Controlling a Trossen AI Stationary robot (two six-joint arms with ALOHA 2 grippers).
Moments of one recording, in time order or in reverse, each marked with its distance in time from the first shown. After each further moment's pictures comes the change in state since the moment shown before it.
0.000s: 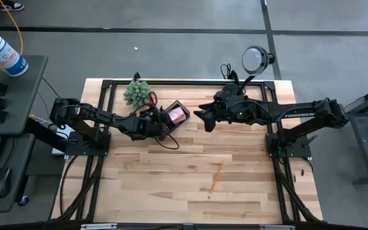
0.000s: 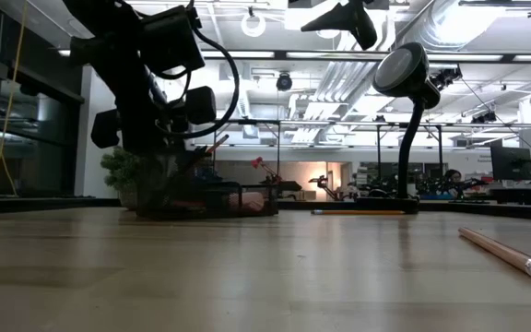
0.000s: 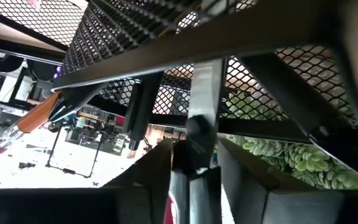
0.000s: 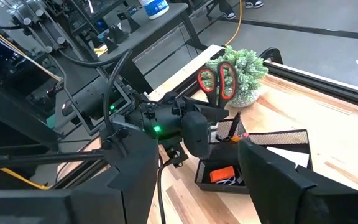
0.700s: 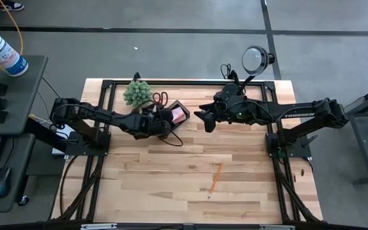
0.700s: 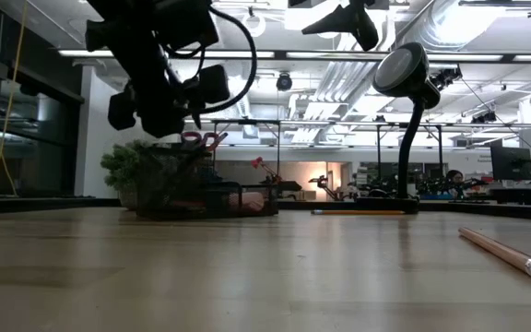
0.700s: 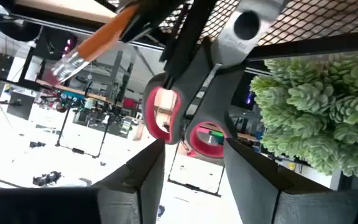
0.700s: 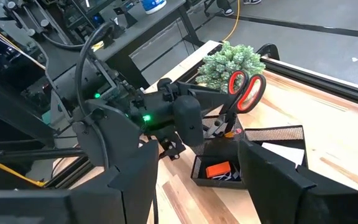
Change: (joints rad) left arm 0.000 0.000 0.101 -0.008 -0.073 0.068; right arm 0.000 0.000 0.000 -0.022 0.000 -0.003
